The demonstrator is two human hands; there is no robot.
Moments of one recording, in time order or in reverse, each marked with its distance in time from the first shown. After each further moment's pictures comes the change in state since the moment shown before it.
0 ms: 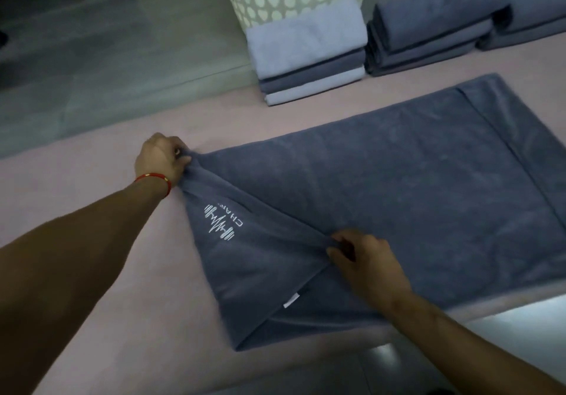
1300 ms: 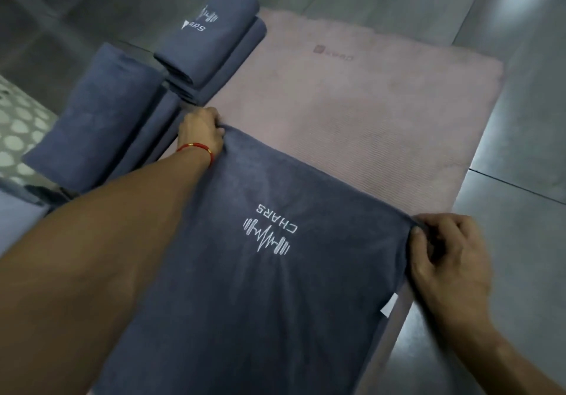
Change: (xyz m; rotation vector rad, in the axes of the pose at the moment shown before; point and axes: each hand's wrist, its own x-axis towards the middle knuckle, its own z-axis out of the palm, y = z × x) left_hand 0.088 0.647 0.127 -0.015 -0.178 0.769; right_hand -0.045 0.287 -0.191 0.042 1.109 0.639
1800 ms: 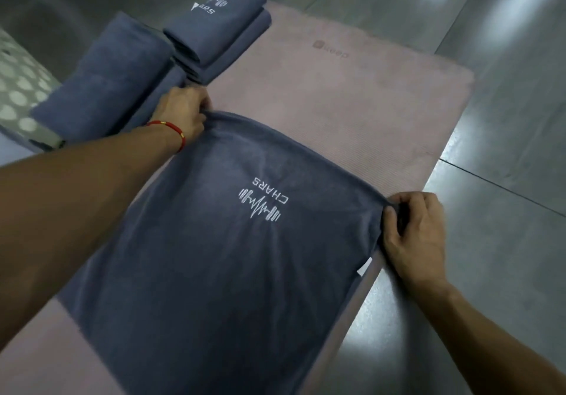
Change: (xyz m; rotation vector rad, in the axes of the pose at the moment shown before) left_hand -0.045 -0.021 -0.048 0.034 0.008 0.164; right_hand -0.001 0.004 -0.005 -0.036 -0.054 -0.131
